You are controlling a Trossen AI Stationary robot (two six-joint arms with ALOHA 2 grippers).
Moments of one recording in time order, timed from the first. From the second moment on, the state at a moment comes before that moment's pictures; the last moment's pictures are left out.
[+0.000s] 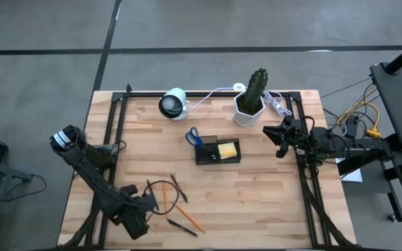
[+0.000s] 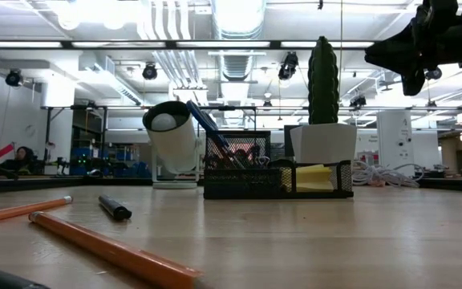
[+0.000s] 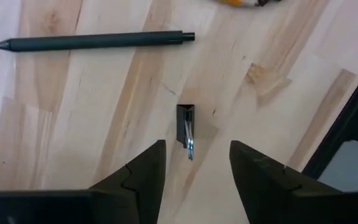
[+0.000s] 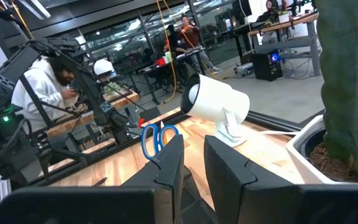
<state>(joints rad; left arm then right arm) -0.87 1.59 1.15 -0.98 -0.01 -1.28 -0.01 0.20 0.16 0.08 0.34 0.36</state>
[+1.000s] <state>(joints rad) -0.92 1.59 1.01 -0.80 -0.04 -1.28 -0.01 0.20 0.16 0.08 0.34 0.34</state>
